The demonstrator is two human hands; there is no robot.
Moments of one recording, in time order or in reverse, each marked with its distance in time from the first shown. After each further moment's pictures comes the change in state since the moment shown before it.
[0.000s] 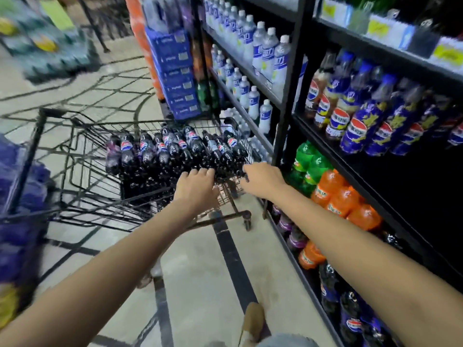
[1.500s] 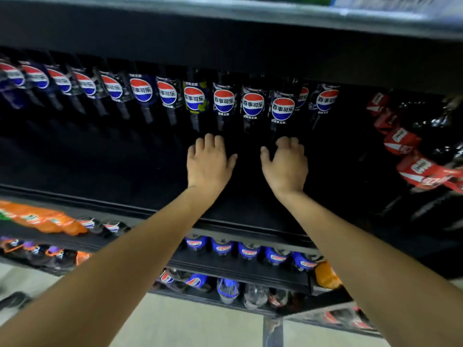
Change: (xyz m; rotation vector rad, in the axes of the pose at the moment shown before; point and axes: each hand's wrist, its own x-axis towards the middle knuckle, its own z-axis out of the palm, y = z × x) left_hand -0.214 0.745 0.040 -0.330 0.397 0.880; right_hand -0.688 0.385 0.042 -0.098 0.811 1.444
